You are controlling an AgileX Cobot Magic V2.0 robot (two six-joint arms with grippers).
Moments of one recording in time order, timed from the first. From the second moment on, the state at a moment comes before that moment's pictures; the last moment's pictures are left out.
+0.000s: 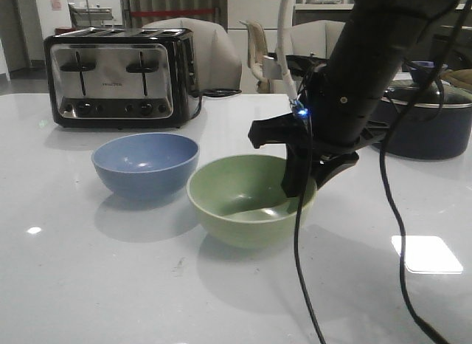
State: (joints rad) left arm -0.08 0.72 -0.68 -0.11 0.61 0.06; right arm 0.42 1.88 -1.24 0.22 0.57 -0.03
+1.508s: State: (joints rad) left arm -0.13 0.79 -0.68 -0.11 0.59 0.06; right arm 0.42 0.72 -0.80 0.14 0.90 -0.14
